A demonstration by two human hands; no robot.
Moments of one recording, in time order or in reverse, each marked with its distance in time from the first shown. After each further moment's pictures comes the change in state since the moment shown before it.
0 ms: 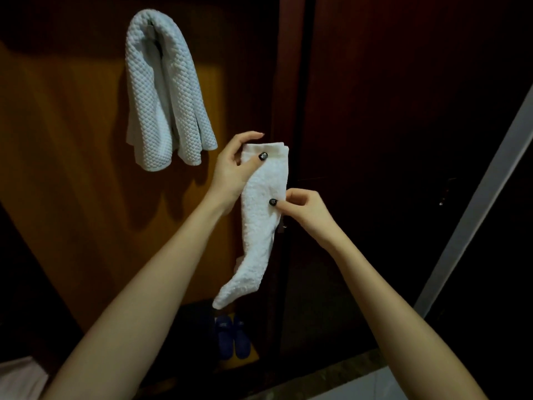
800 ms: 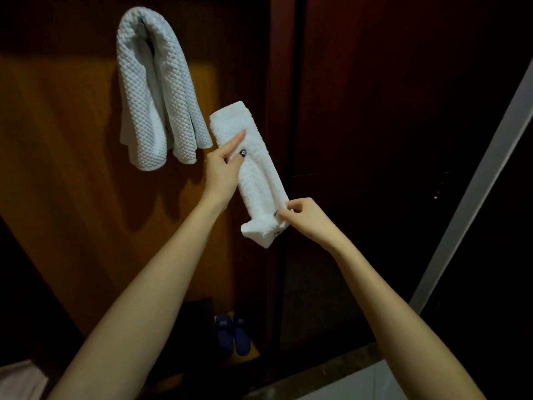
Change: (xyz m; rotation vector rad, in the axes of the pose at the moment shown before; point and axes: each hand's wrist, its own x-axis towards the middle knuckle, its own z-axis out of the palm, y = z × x) left_hand 0.009 -0.024 -0.003 0.067 0.200 -0.086; right_hand -0.008 0.014 -0.006 -0.346 -0.032 0.142
